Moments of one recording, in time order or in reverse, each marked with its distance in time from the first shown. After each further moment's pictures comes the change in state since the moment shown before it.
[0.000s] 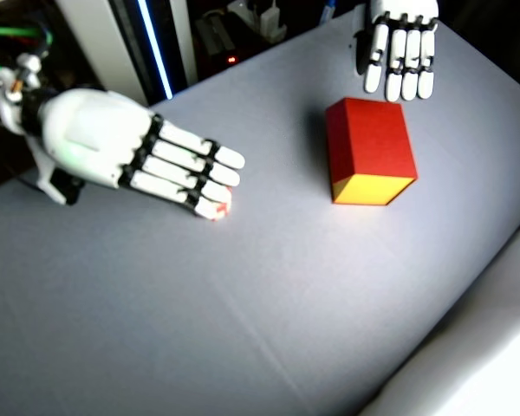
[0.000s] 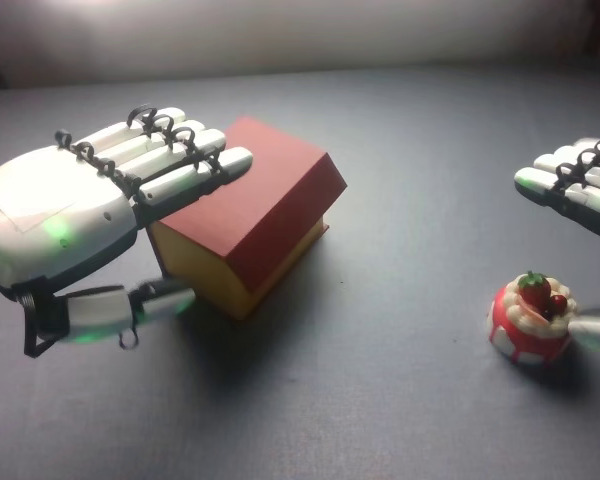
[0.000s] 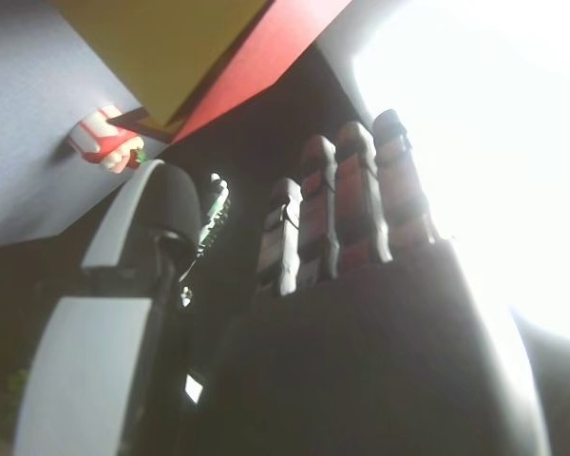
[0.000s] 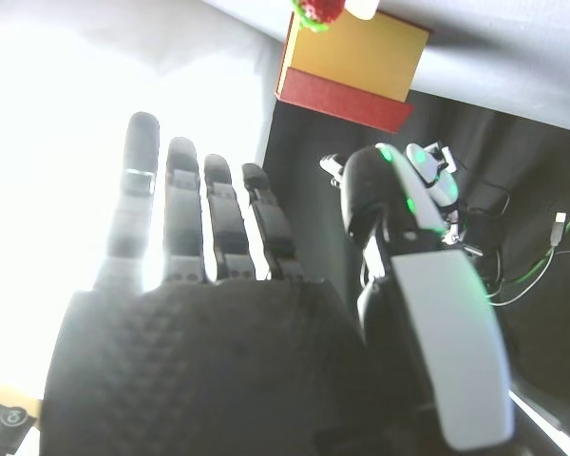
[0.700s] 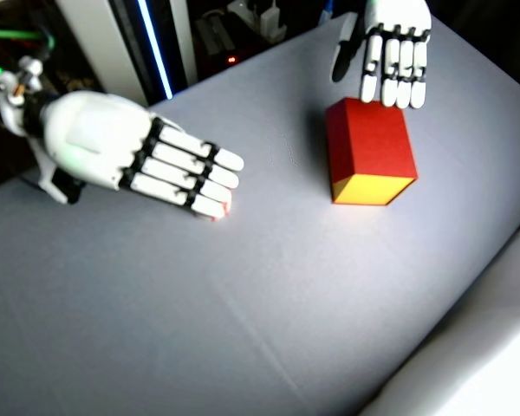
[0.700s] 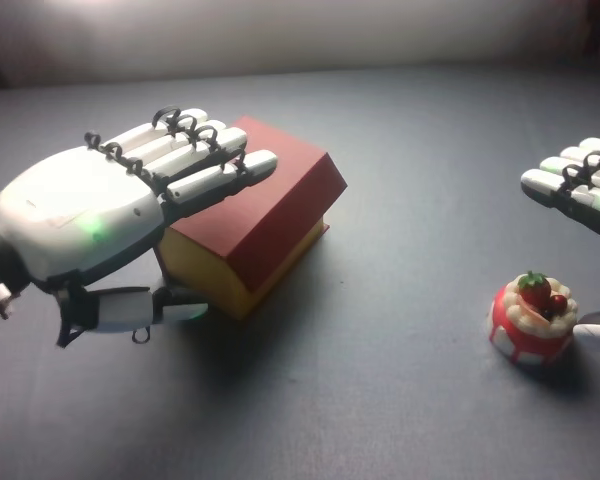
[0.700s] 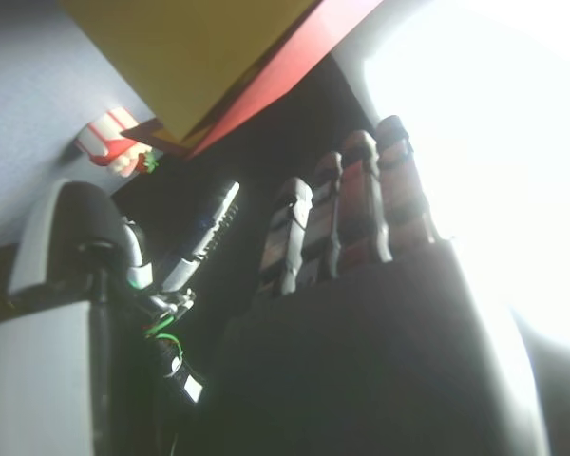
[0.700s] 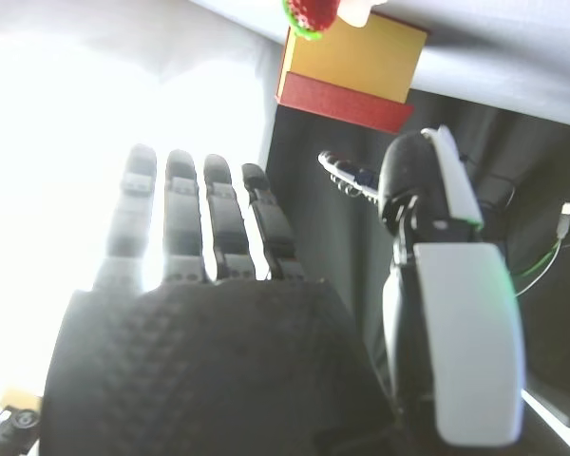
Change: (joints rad) left arm -0.040 -0.089 0.066 -0.016 0.043 -0.002; right arm -0.019 -0.003 0.002 0.019 0.011 0.023
